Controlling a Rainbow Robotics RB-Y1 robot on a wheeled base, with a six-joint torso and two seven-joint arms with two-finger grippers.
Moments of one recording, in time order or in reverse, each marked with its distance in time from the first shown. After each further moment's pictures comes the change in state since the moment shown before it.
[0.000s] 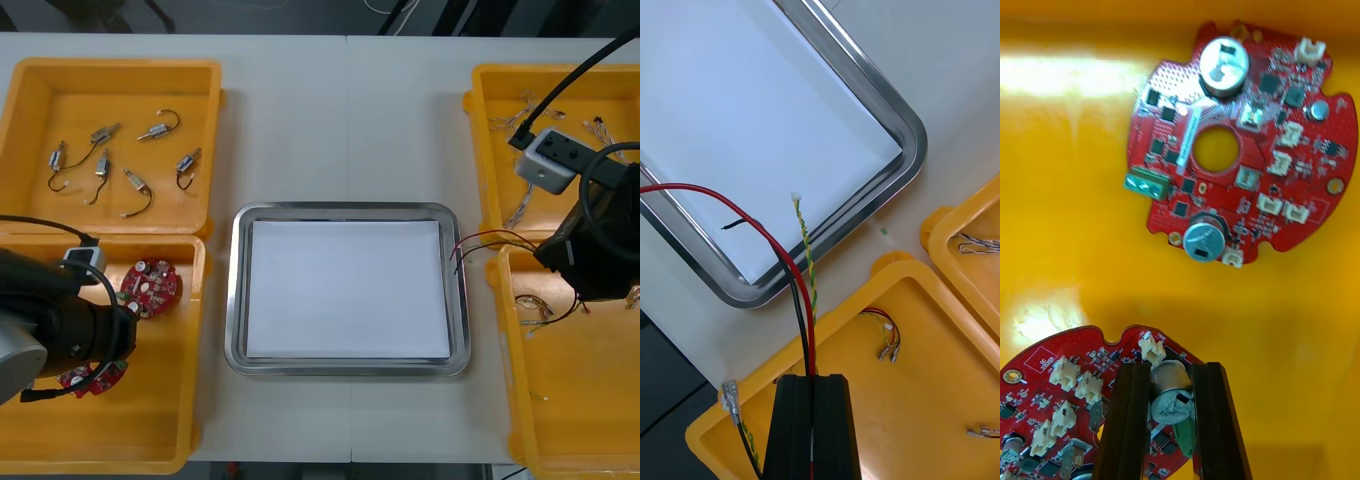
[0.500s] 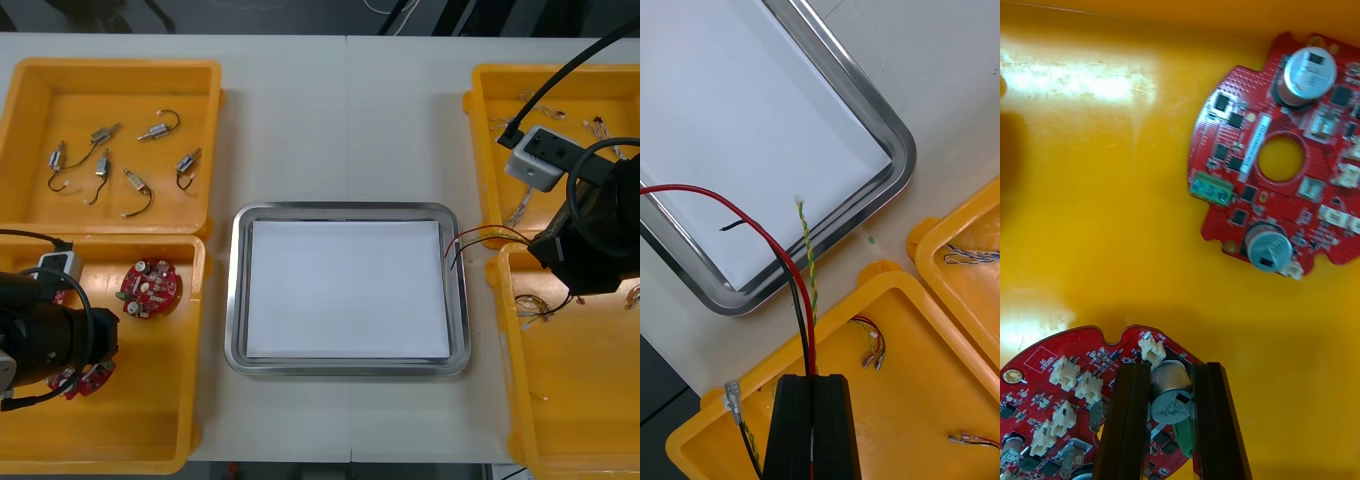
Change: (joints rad) right arm -0.044 0.000 0.052 0.000 0.042 -0.005 0.000; left arm 0.109 0.022 0.079 0.032 0.020 -0.143 -0.019
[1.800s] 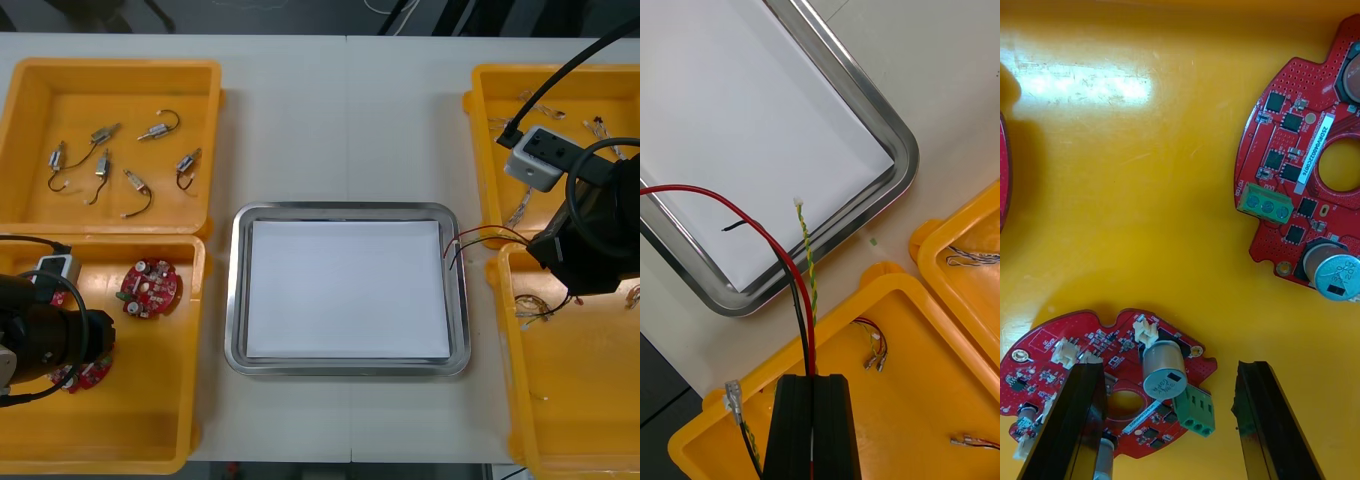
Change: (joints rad) right arm -0.001 0.000 0.000 0.000 -0.005 -0.004 0.000; left arm 0.006 0.001 0.000 0.088 0.002 -0.075 -0.082
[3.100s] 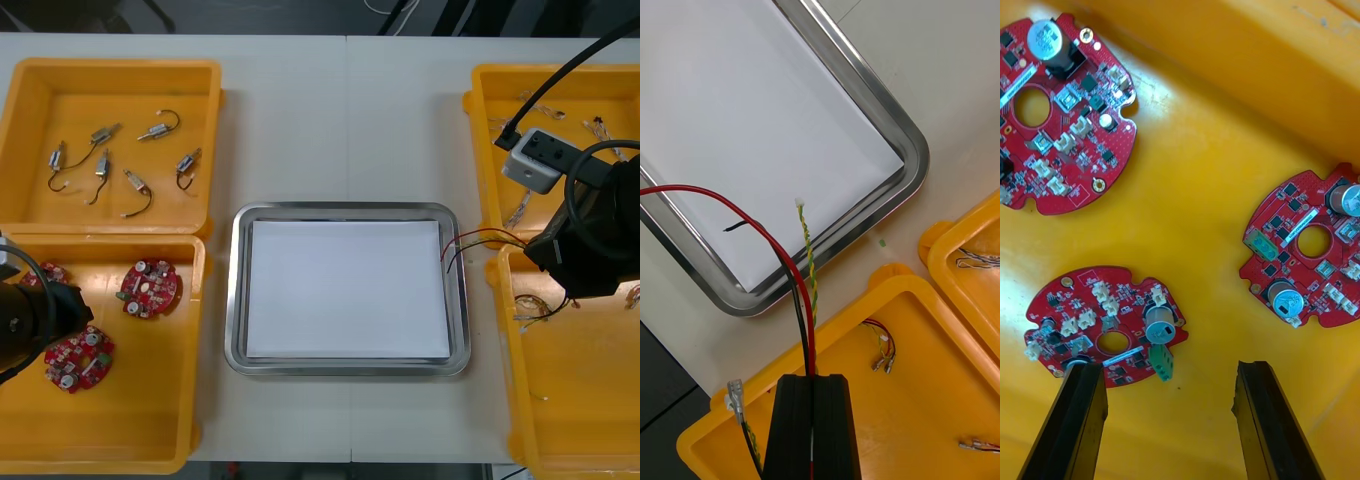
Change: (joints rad) right arm -0.001 0.000 0.000 0.000 -0.020 -0.005 0.000; left arm 0.000 -0.235 0.270 -0.143 0.003 0.305 0.199
